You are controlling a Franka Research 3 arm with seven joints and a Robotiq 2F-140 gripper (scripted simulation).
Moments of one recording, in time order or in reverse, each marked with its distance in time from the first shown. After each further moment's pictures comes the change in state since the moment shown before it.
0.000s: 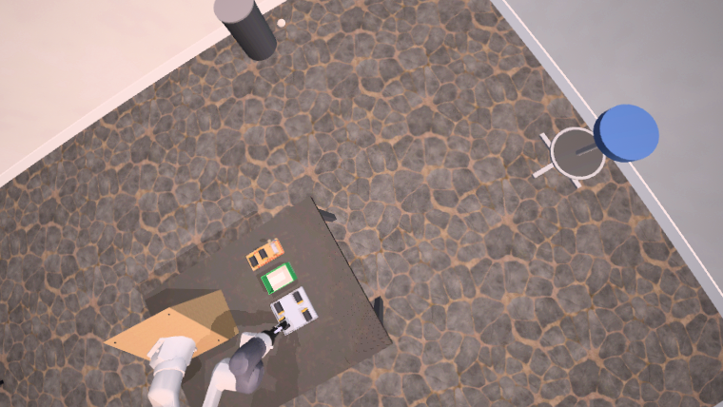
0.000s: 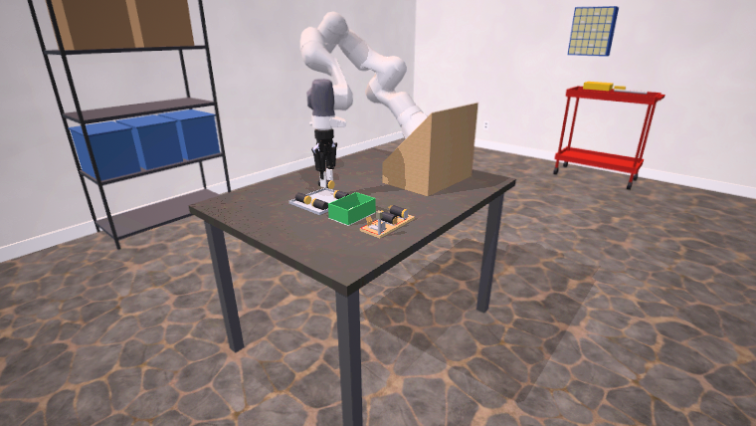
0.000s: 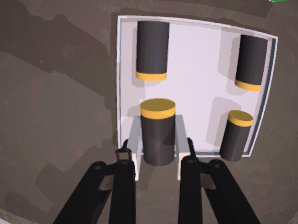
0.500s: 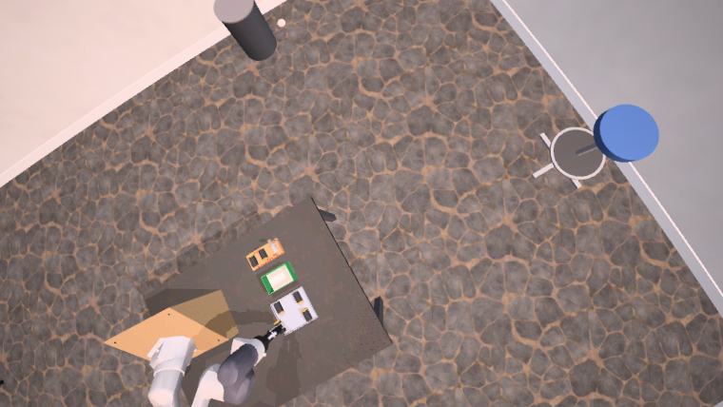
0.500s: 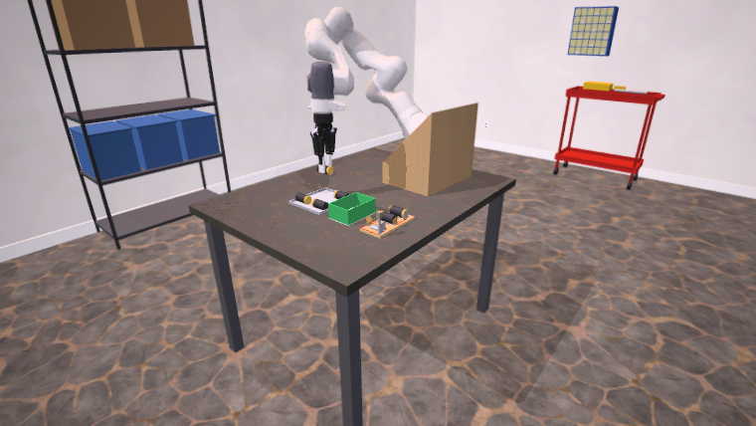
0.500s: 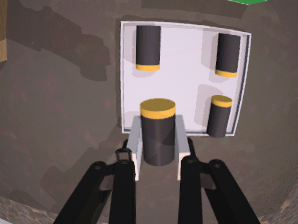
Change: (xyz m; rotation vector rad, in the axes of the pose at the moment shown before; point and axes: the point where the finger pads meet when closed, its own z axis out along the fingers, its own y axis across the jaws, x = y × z) arm 0.002 0.005 -0.063 -0.015 0.003 0.015
